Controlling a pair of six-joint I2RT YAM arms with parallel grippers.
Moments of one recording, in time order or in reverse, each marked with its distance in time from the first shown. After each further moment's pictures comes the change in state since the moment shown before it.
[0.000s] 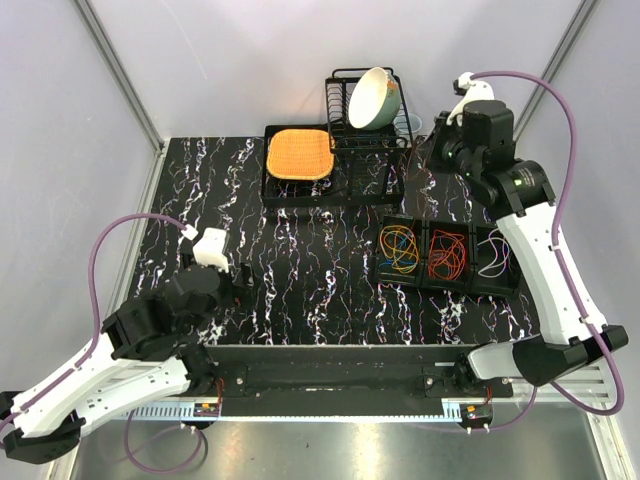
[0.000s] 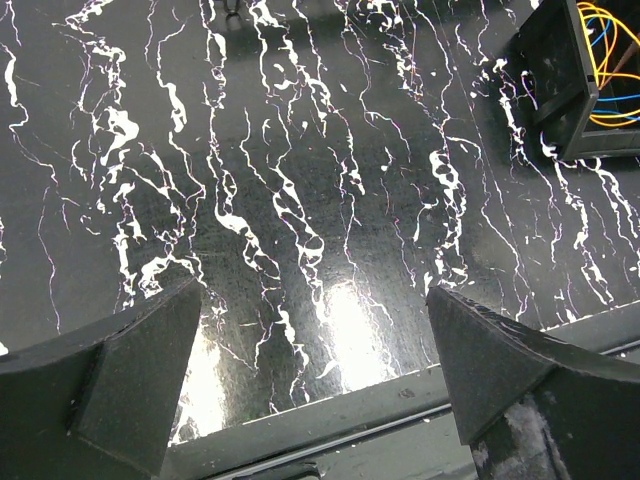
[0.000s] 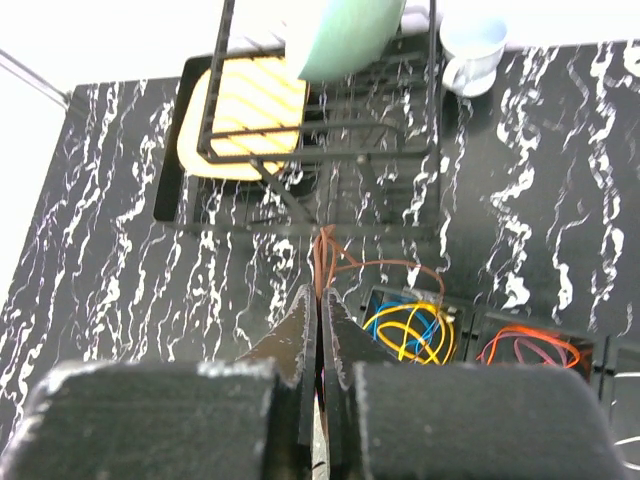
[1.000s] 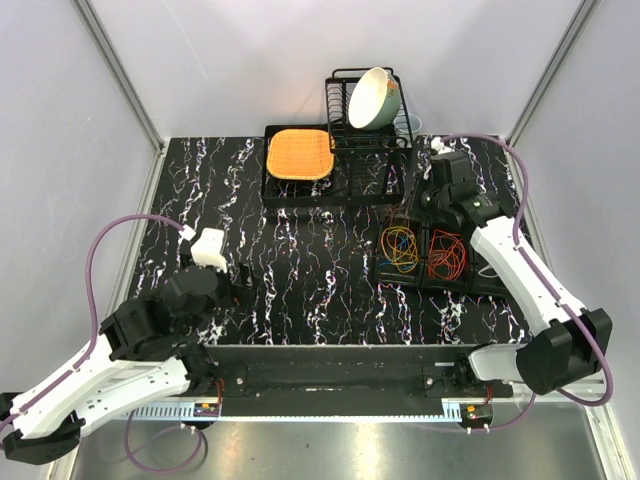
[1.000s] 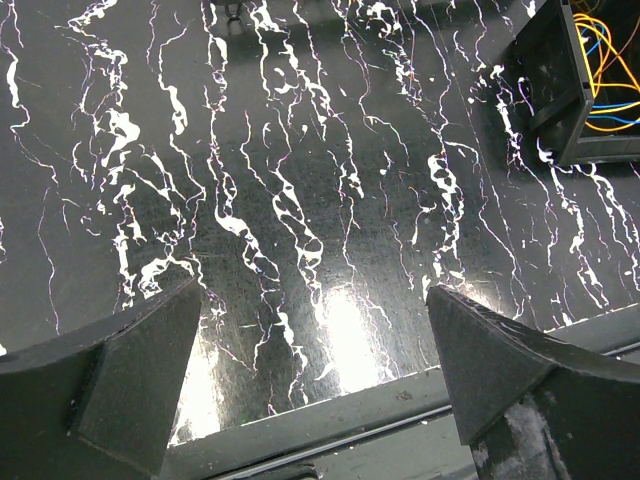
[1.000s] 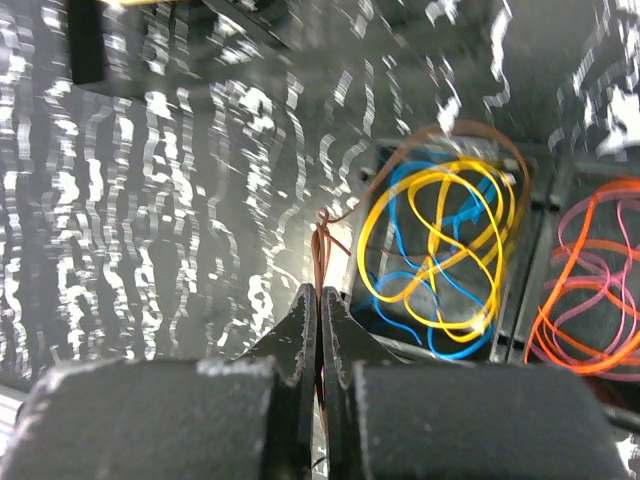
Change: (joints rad) left arm 0.000 -0.011 0.000 0.000 -0.005 -0.004; right arm -0.016 -0.047 -0.468 0.137 -0.142 0.145
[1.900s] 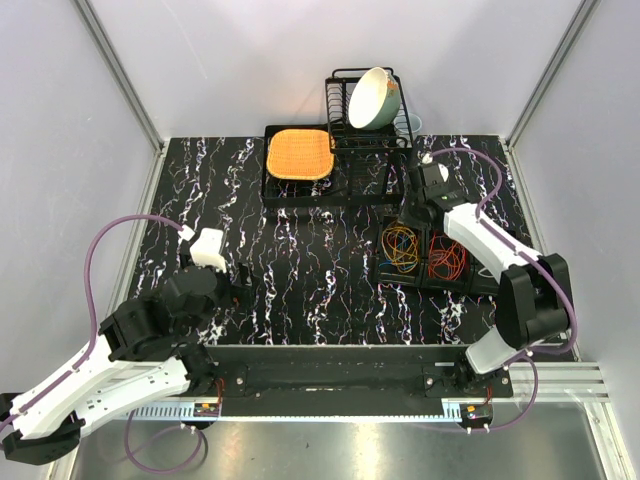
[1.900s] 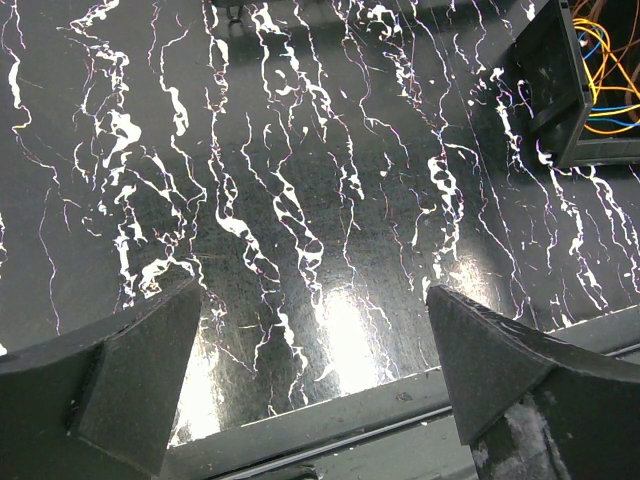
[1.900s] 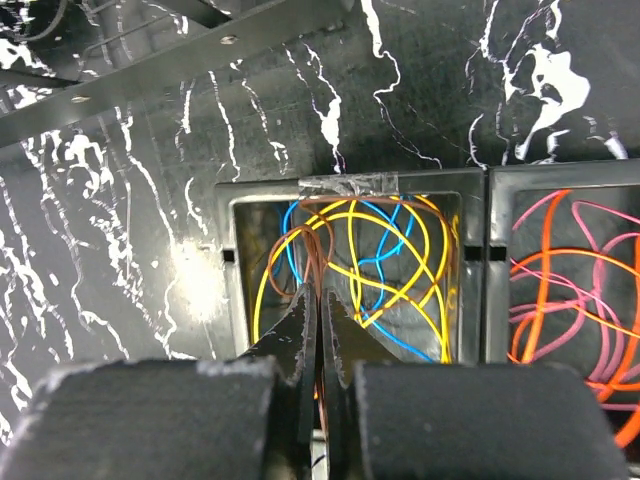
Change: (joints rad) left arm 0.000 -0.005 0.000 0.000 -0.003 0.000; right arm -0.014 0.248 -0.095 0.130 0.199 0.088
